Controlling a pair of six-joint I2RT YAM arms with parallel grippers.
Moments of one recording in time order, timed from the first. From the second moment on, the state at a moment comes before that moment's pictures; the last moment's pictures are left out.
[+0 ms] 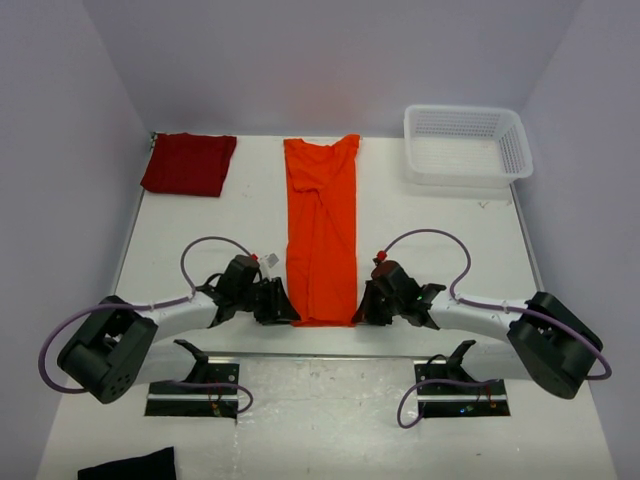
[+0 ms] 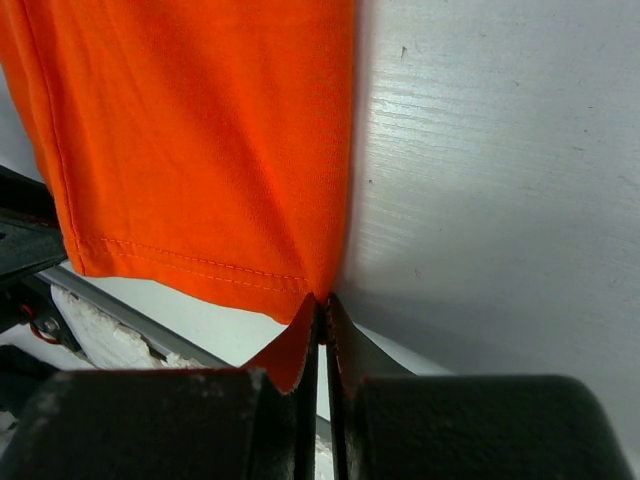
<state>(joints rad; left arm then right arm) -0.57 1.26 0.31 0.05 0.50 -0.83 0.81 1.28 0.43 -0.09 -0.14 0.98</state>
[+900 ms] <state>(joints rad) -0.57 1.05 0.22 -0.06 0.47 -0.86 0.83 1.22 0.43 -0.19 -0.06 0.99</state>
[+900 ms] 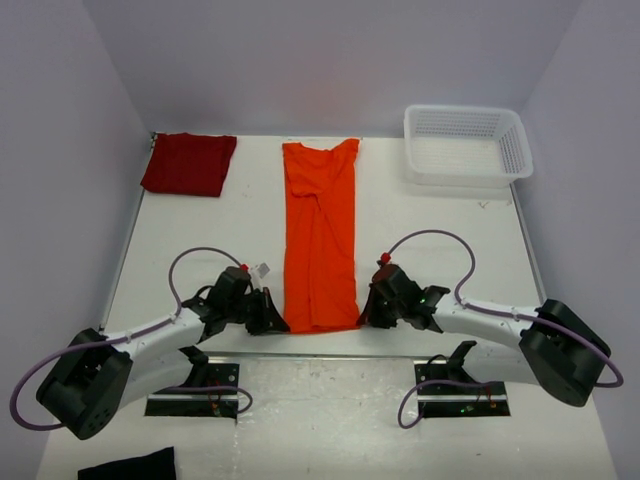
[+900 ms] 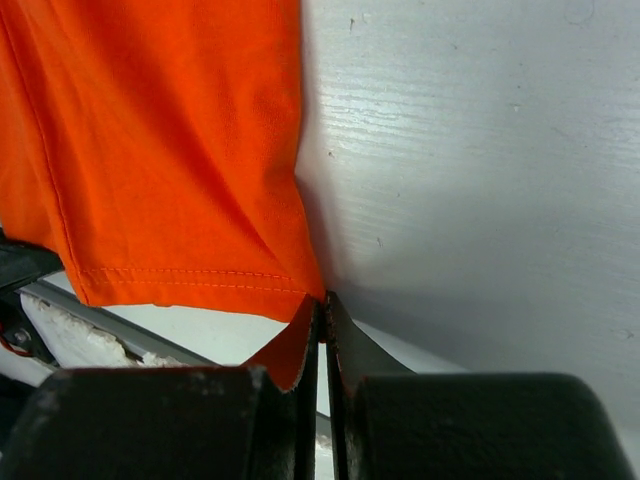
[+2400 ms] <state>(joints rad) -0.52 1.03 0.56 -0.41 0.33 -0.69 0.99 1.22 0.85 -0.62 0.24 0.88</state>
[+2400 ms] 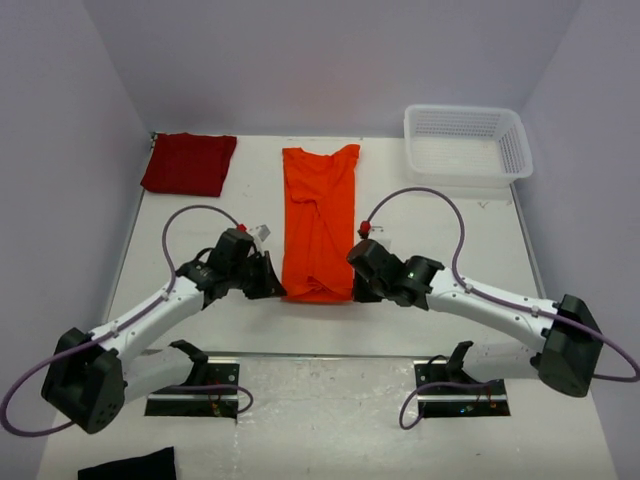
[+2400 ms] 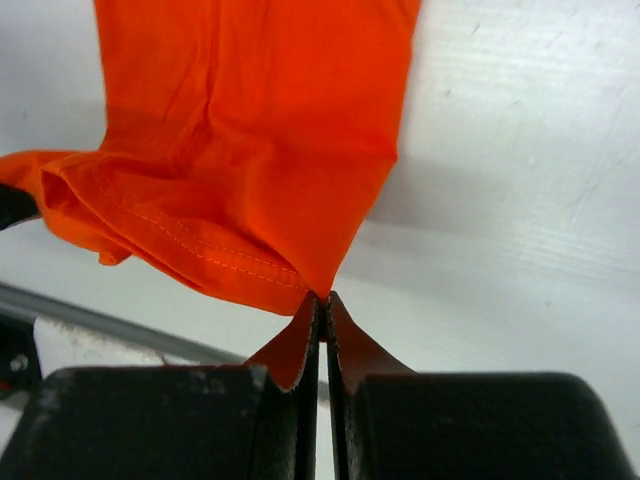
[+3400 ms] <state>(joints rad) -0.31 1.86 1.35 -0.40 0.30 -0.59 0.53 1.98 1.64 -0.70 0.10 0.40</state>
